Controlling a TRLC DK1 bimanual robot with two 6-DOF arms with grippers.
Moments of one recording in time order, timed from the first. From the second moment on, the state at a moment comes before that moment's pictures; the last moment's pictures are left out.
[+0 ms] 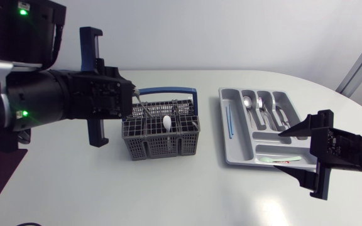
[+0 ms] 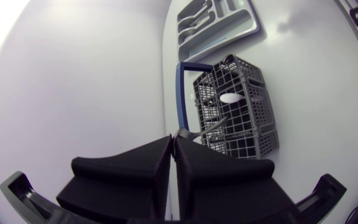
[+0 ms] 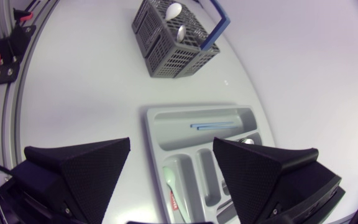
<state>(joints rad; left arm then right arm) -0.74 1.13 1.00 -0.39 -0.27 1.27 -0.10 0.94 0.62 -0.61 -0.54 -1.32</state>
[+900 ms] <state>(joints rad) -0.73 1.62 1.45 -0.63 0.14 0.13 0.62 0.79 0.53 -0.04 0.05 -0.59</state>
